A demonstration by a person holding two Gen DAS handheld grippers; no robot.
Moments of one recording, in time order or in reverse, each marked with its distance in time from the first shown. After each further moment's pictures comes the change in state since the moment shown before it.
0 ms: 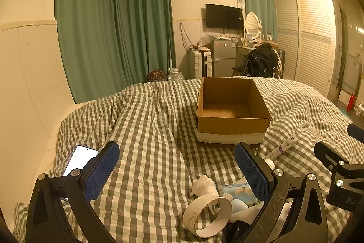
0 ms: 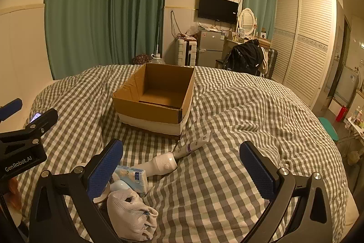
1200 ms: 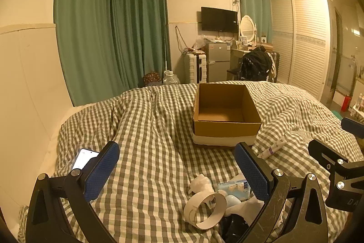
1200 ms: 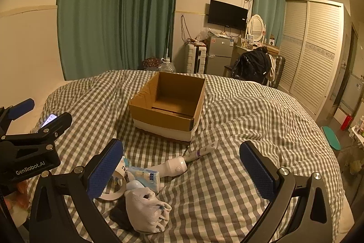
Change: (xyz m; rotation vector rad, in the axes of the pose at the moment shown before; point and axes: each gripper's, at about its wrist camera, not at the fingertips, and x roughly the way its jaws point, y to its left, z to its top) left arm -0.031 0.010 0.012 -0.002 -0.012 -0.039; right arm -0.037 0.015 0.017 -0.043 -0.022 0.051
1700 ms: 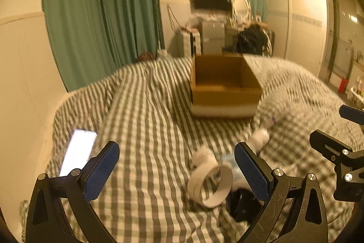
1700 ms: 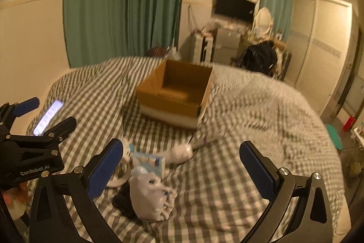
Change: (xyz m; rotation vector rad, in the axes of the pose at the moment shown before) left arm 0.027 0.001 -0.037 0.060 0.163 -0.033; right arm 0.011 0.008 -0.016 -0.029 0.097 0.045
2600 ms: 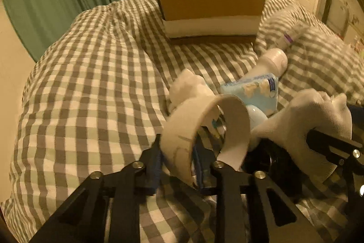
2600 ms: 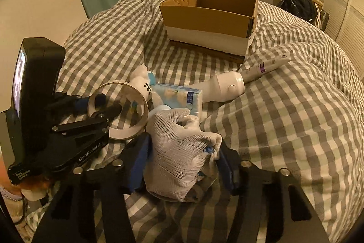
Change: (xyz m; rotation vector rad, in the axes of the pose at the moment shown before) left arm 0.109 -0.029 -0.062 0.101 0.307 -0.063; right arm 0.098 0.016 -0.069 -0.010 0.311 0.220
